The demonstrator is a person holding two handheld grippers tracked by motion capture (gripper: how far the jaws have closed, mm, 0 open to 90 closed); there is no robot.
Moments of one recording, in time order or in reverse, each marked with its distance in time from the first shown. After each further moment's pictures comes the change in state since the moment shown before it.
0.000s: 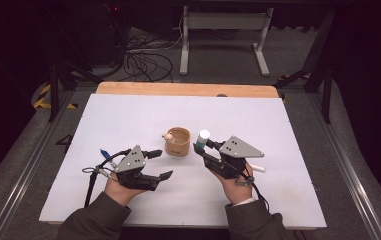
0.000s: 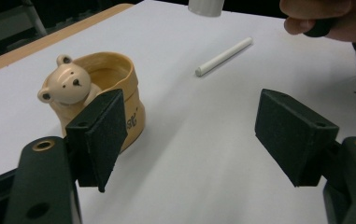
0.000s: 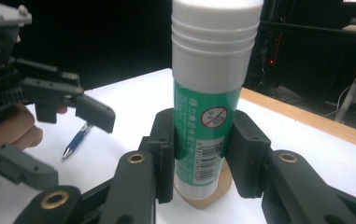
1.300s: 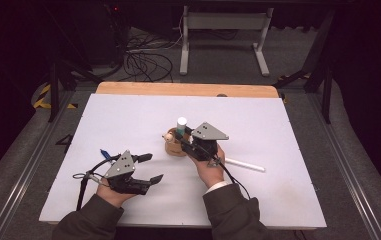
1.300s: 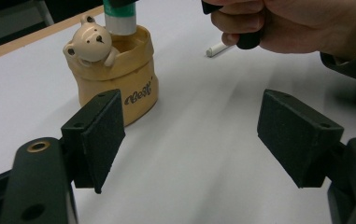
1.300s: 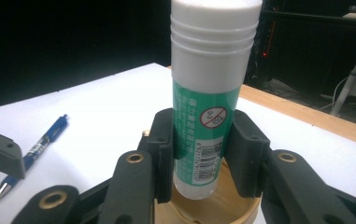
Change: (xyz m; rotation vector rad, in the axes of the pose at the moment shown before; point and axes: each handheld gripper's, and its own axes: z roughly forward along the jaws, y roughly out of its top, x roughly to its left) left arm 0.006 -0.024 -0.015 0.003 0.021 -0.011; right arm -0.003 -0.011 0.090 0.033 -0.049 0.016
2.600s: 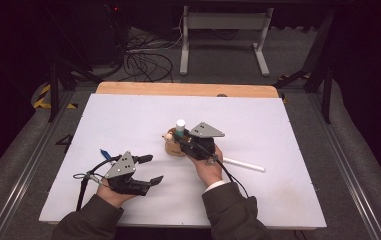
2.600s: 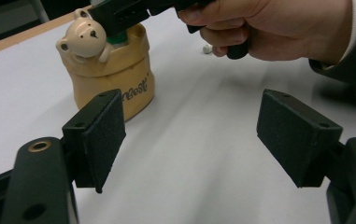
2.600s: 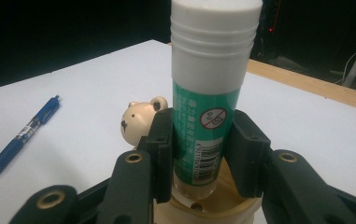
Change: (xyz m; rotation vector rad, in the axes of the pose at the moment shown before) left arm -0.001 -0.002 0.002 0.006 -0.021 0.003; right arm -0.006 -0.013 0.015 0.080 0.014 0.041
